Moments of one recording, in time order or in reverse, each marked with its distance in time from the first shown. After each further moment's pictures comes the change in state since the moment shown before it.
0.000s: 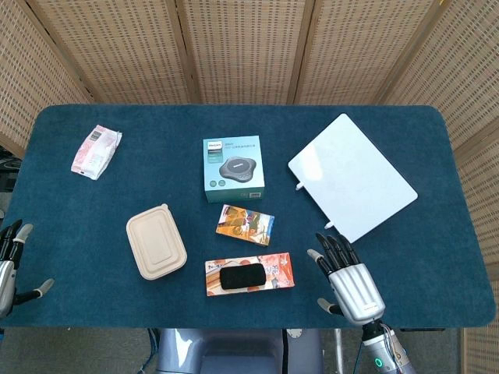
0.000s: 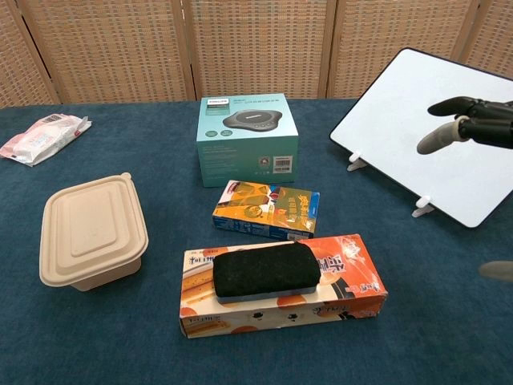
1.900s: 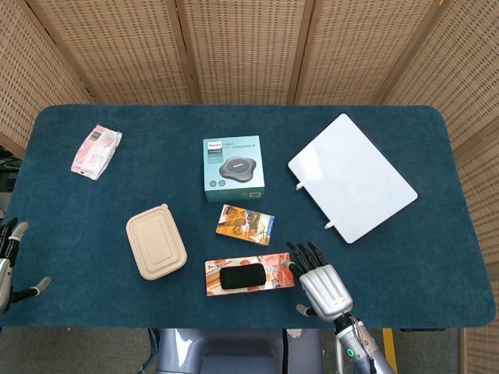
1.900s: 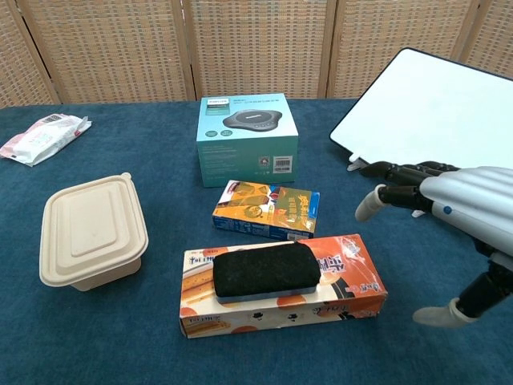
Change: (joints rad) left arm -0.003 0.006 -0.013 0.001 -0.025 -0.009 -0.015; right arm 0.112 -0.137 0.006 0.051 0.181 -0.122 -0.100
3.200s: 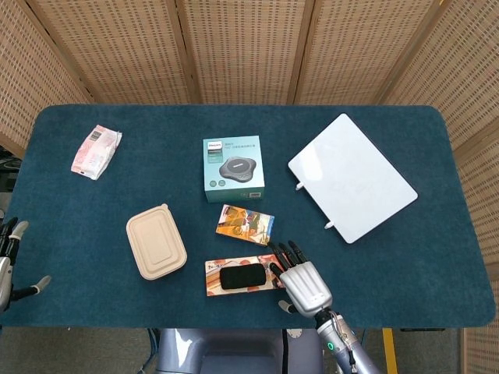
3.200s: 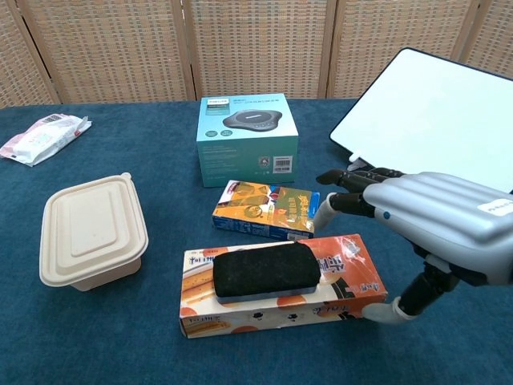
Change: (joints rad) left arm -0.008 -0.004 -0.006 0.007 -0.023 -0.020 0.002; right arm 0.106 -0.104 0.019 0.018 0.123 -0.011 -0.087
